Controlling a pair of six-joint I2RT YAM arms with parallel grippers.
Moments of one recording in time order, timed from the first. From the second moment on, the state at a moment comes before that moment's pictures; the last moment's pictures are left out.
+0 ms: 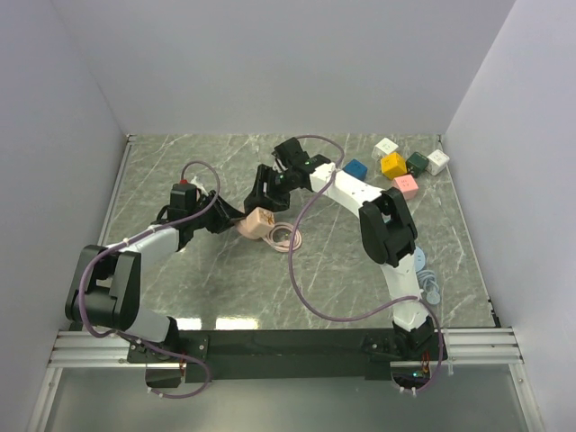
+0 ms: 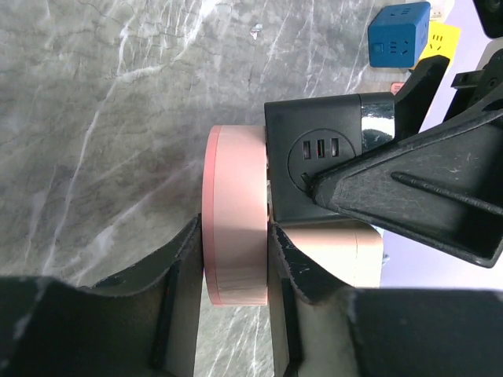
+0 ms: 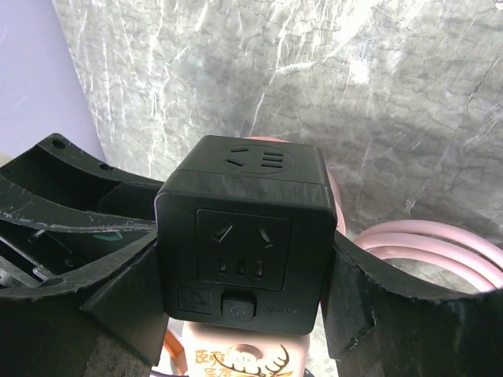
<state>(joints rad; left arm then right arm) -0.19 1.47 0.68 0.15 0.44 -0.89 0.62 2.19 1.83 -0.56 -0.49 0.78</state>
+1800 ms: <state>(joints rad) -0.20 1.55 0.84 -0.07 0.38 -0.83 0.00 2.22 1.92 -0.60 -0.09 0.84</state>
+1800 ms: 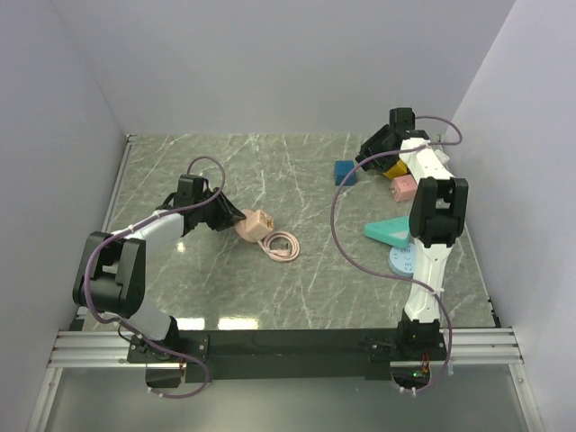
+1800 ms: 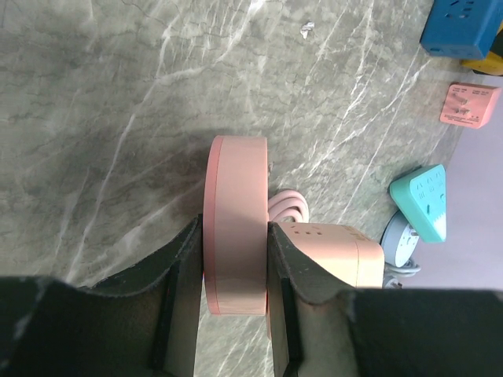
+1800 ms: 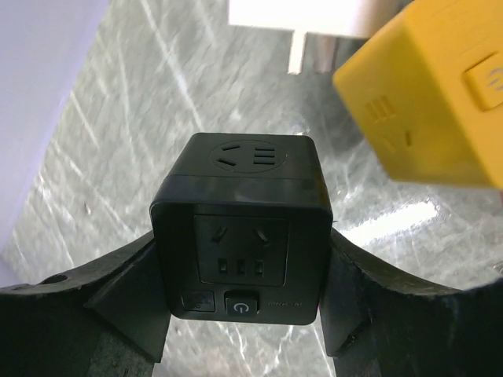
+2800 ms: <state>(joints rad) -0.20 1.59 0.87 -0.06 0.39 -0.85 0.15 1.90 1.75 -0.65 -0.32 0.61</state>
